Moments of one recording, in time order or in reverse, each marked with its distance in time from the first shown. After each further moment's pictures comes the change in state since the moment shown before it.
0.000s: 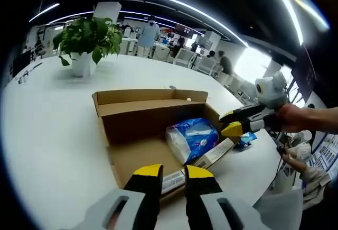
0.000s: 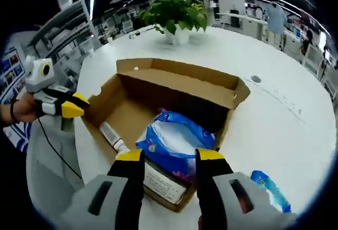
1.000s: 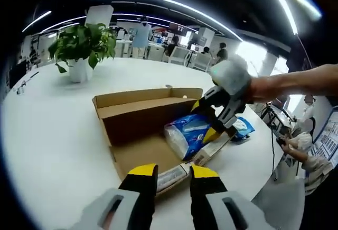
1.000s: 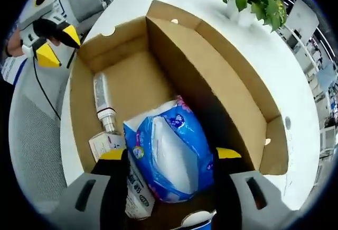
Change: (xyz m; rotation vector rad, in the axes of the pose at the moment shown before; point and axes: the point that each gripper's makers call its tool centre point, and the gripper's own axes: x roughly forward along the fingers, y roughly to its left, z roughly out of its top) left arm -0.011 -0.004 -0.003 0.074 0.018 -0.007; right arm 0.064 -0.010 -0.007 -0.374 0.325 0.136
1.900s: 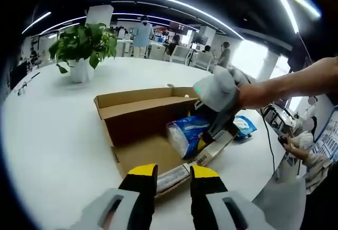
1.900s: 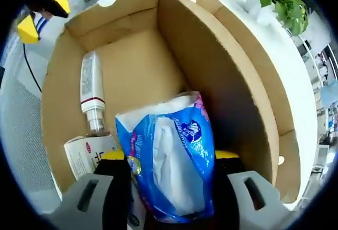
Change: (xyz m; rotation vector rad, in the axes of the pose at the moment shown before) left arm -0.001 0.004 0.002 0.001 0.007 0.016; right arm 0.041 0.004 -0.006 -0.117 0.118 -0.028
